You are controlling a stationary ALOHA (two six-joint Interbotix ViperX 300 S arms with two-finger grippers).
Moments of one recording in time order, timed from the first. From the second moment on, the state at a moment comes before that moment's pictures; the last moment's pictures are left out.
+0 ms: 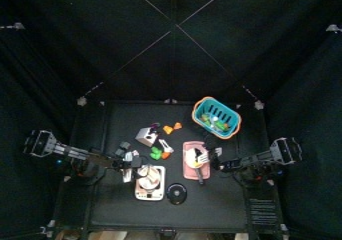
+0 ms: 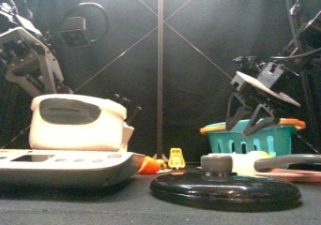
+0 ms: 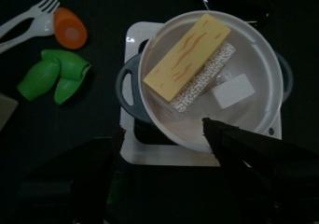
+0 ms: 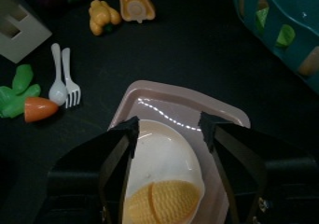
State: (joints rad) left arm -0.12 -0.36 1.03 0.30 0.17 -0.45; right arm 0.13 -0.19 0.98 -1.33 0.79 2.38
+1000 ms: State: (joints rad) left arm -0.09 -0.33 1.02 0.30 0.20 -0.45; right arm 0.13 -0.19 0.98 -1.33 0.79 2.38
